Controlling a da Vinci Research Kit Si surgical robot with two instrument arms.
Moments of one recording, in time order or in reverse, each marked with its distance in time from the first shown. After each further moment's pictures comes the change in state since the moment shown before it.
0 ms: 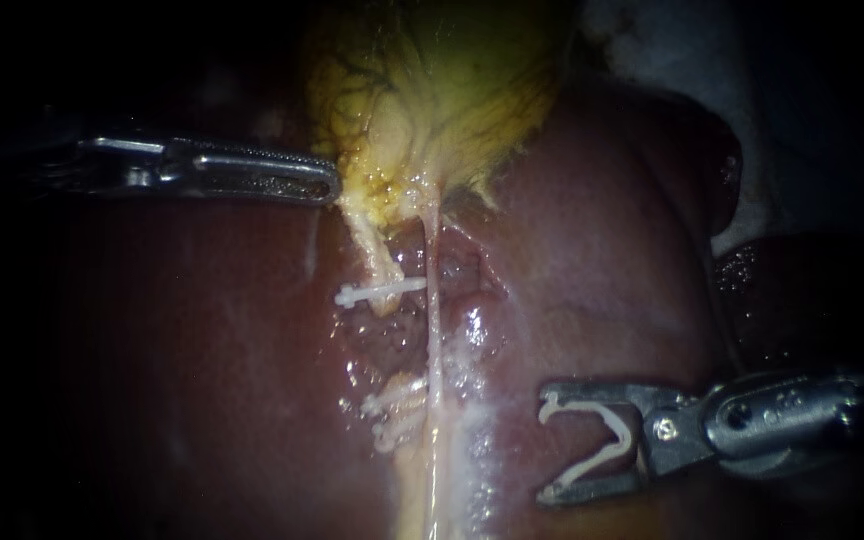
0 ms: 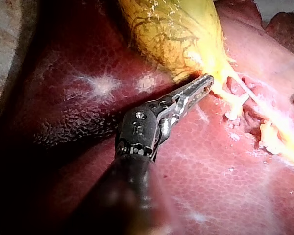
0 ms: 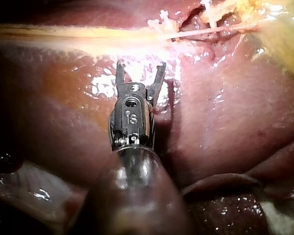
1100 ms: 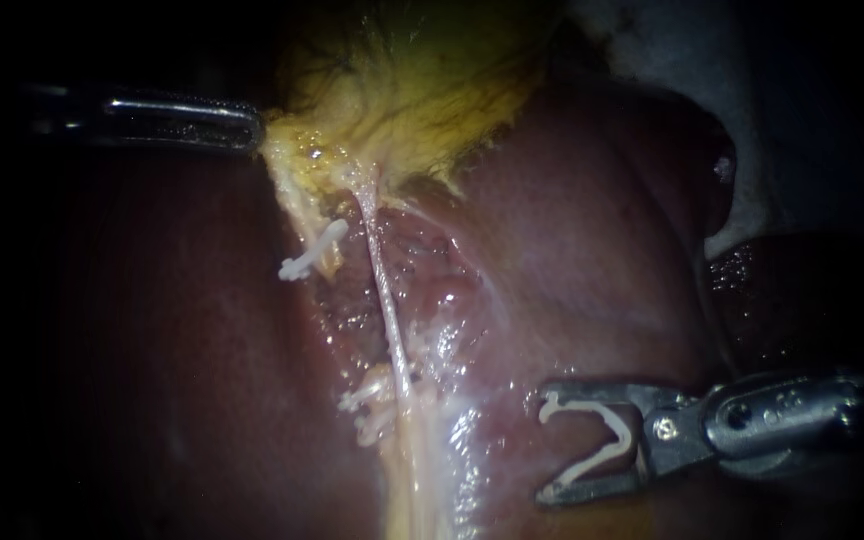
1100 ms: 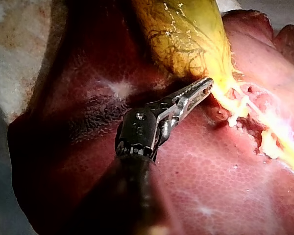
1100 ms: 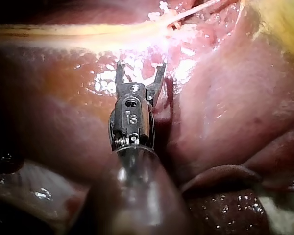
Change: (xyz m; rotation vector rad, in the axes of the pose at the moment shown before) right arm 0.000 0.000 0.000 -0.001 0.000 0.012; left arm -0.007 0.000 -0.009 -0.036 -0.043 0.005
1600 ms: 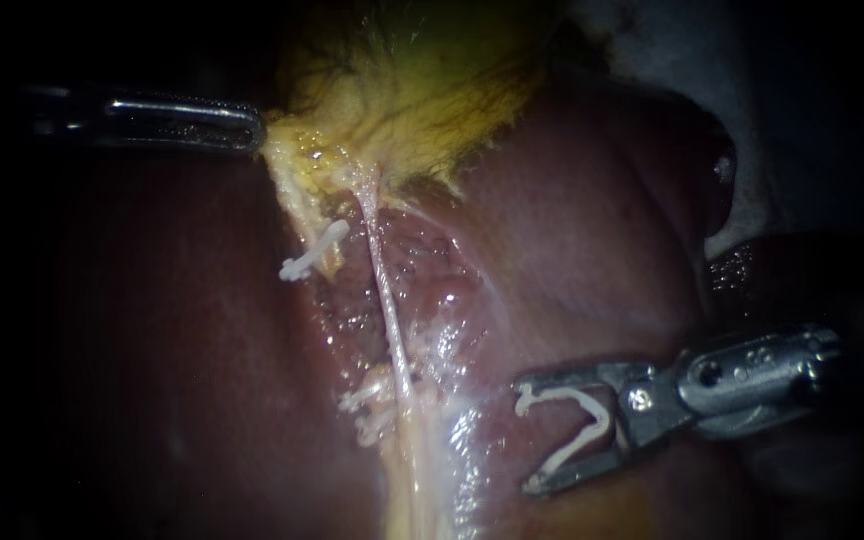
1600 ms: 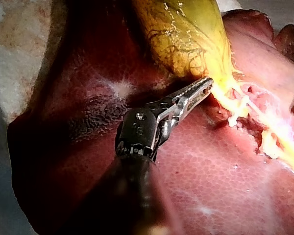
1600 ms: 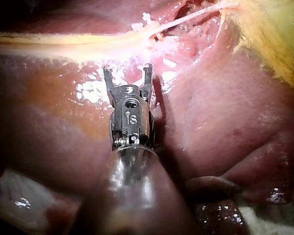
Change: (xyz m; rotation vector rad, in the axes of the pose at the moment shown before) right arm 0.002 0.004 0.002 0.257 -0.028 -0.015; left arm 0.000 0.000 0.000 -0.001 -0.001 0.000
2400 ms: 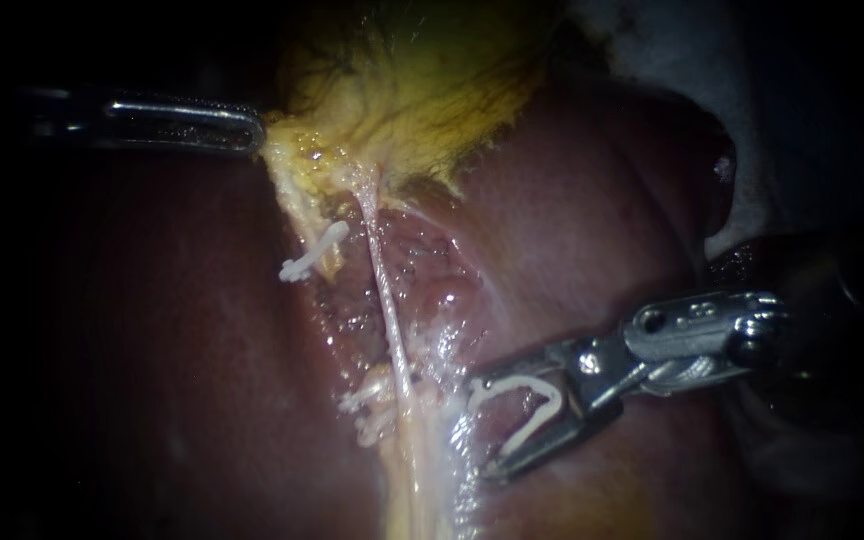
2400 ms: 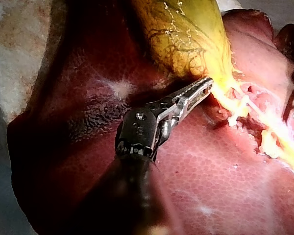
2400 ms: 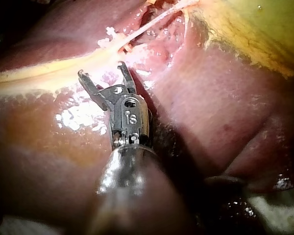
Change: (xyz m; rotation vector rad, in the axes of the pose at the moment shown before) right arm 0.001 0.004 0.004 0.112 0.130 0.164; left arm 0.000 0.000 0.000 -0.001 0.000 0.001
